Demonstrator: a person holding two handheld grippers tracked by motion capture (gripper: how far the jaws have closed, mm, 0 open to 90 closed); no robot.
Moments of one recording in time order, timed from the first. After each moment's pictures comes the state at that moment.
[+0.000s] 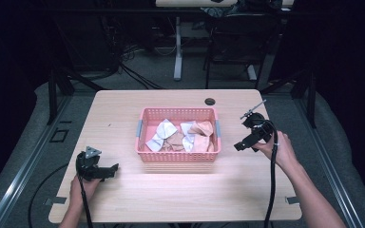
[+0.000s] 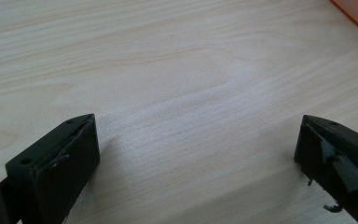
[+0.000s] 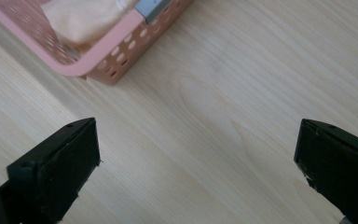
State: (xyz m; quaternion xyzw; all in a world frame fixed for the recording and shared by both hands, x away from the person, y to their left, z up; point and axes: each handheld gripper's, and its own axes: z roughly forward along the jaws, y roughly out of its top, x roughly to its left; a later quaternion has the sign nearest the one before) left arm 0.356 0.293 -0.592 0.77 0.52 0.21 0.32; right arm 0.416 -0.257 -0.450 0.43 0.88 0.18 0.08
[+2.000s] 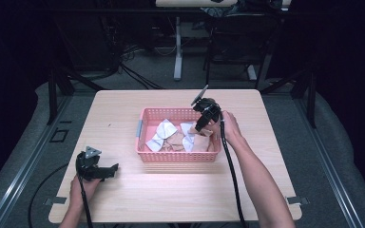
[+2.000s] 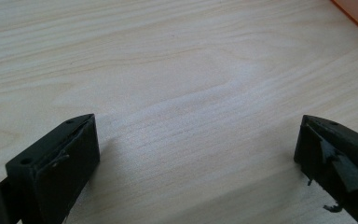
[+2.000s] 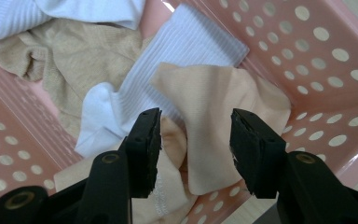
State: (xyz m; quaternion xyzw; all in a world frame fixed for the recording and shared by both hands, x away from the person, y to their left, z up) left arm 0.356 0.293 -0.592 0.76 0.52 0.21 0.32; right arm 0.516 -0.121 -0.487 0.38 0.91 0.16 0.06
